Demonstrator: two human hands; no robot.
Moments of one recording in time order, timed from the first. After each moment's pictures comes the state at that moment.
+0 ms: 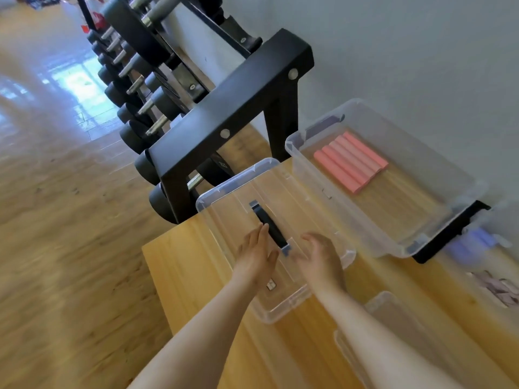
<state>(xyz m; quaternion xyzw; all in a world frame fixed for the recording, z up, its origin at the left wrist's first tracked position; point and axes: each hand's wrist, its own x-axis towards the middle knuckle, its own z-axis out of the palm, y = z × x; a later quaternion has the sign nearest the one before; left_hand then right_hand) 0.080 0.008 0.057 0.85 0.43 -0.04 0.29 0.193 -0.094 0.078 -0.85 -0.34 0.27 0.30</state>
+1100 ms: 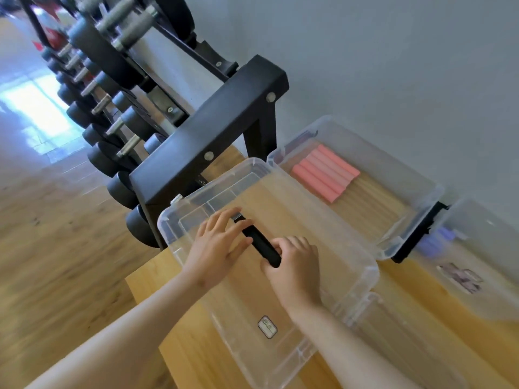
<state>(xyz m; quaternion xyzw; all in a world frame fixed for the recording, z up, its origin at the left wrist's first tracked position) 0.051 0.082 0.130 0.95 0.25 0.04 0.18 0.151 -0.058 0.119 -0.87 -0.37 0.04 0.32</state>
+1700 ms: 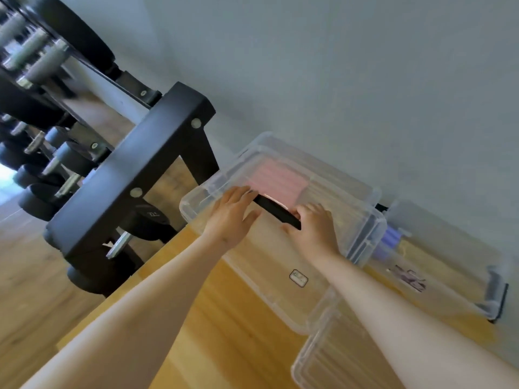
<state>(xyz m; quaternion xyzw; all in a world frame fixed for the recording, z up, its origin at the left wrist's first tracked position) 0.237 0.072 0.129 0.96 0.21 0.01 0.20 0.334 -0.092 0.121 -0.90 -0.34 0.05 0.26</state>
